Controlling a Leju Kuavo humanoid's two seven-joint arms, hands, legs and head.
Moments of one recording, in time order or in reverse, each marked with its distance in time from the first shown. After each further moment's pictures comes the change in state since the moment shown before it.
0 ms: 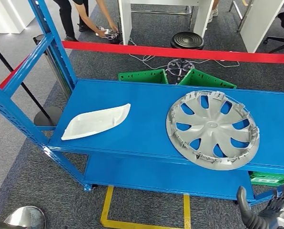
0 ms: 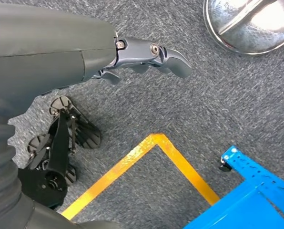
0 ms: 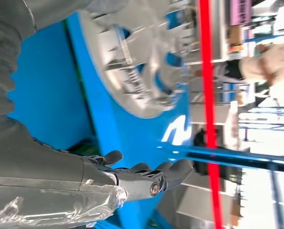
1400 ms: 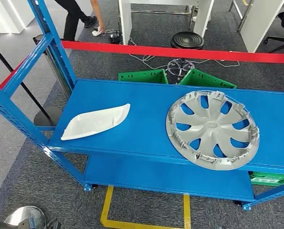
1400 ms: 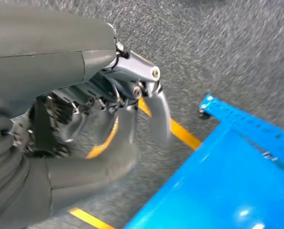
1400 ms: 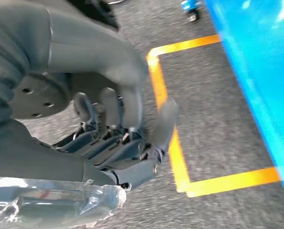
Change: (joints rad) left arm 0.050 0.067 -0.283 -0.060 0.216 -0.238 0.004; right arm -0.345 -0.137 -0.384 1.351 0.133 0.473 0.241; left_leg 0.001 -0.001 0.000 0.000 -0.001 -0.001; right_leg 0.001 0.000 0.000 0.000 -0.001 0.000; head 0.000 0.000
